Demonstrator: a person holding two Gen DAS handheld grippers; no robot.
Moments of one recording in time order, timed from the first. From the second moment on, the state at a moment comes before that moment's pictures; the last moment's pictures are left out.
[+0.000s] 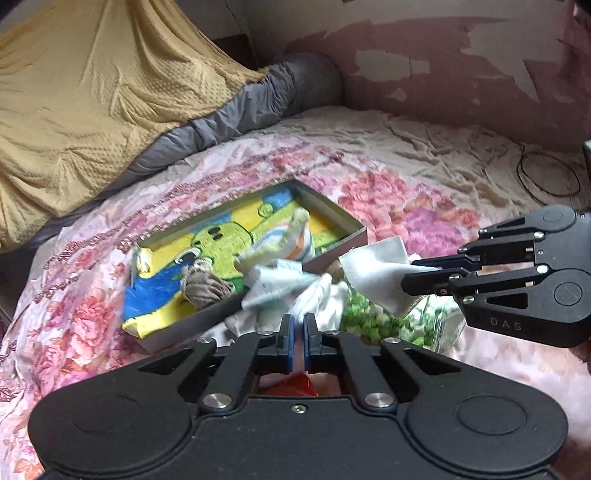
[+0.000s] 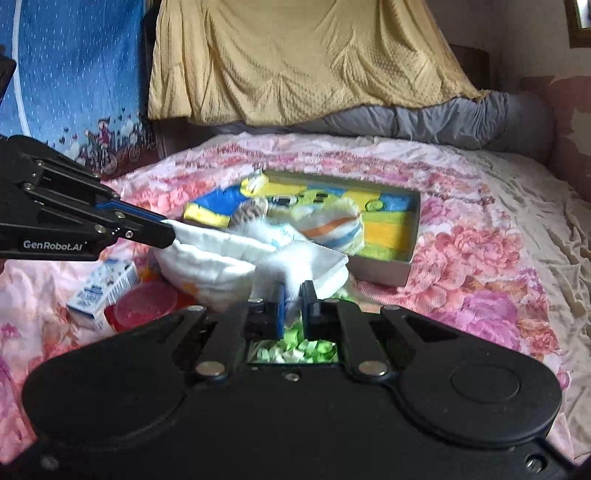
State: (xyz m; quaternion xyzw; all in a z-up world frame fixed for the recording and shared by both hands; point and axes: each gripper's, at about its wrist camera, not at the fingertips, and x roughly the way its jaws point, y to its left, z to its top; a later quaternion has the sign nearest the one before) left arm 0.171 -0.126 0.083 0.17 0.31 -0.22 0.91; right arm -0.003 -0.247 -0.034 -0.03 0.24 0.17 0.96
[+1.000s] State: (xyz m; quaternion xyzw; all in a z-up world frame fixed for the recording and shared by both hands) left arm 0.218 -0.164 0.171 0.12 0.22 -0.14 0.96; right arm 0.008 -0.310 -0.005 0.07 0.16 0.14 0.98
